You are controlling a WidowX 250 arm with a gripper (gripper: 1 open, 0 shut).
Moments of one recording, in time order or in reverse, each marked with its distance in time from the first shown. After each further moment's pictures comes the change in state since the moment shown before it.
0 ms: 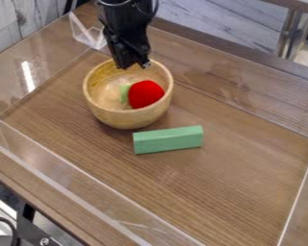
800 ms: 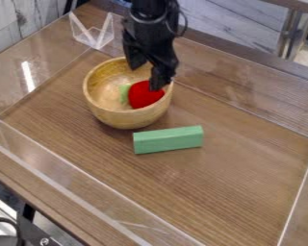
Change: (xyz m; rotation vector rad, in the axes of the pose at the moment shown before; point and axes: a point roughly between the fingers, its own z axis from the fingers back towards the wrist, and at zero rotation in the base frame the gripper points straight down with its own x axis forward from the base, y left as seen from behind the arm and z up) arm 0.020 -0.022 -0.038 -0.027 0.057 0.025
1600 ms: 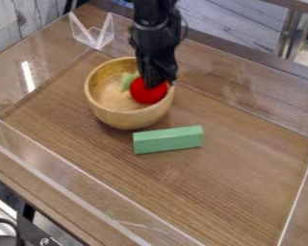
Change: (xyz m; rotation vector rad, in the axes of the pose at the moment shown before) arm 0.005 0.006 0.007 -0.045 -0.040 -0.083
